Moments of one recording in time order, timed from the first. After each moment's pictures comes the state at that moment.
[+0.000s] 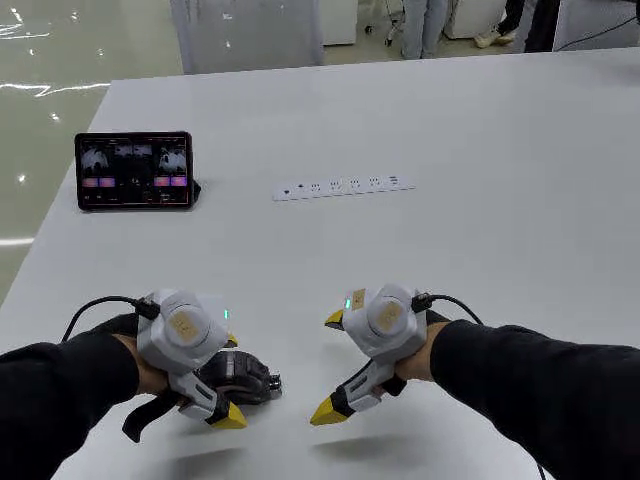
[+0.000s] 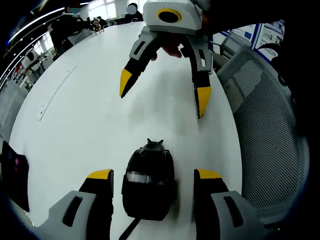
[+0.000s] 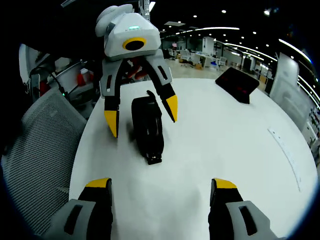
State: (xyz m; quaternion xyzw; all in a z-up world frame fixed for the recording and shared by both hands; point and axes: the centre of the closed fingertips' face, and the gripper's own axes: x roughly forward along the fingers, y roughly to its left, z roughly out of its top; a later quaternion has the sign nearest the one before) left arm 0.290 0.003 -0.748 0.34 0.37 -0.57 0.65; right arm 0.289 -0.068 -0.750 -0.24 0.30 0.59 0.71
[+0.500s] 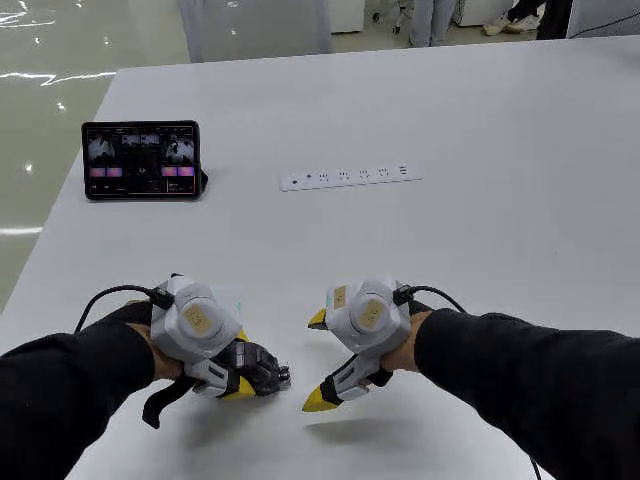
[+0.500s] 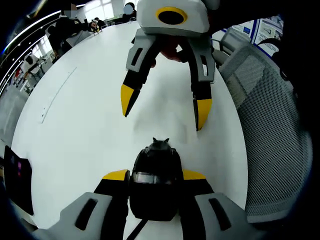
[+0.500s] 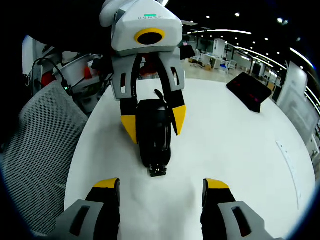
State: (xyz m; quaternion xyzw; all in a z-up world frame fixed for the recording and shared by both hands) left arm 0.300 0.004 -0.751 0.35 0.36 -0.56 0.65; right arm 0.290 -0.042 -0.755 -0.26 0.29 0.61 0.69
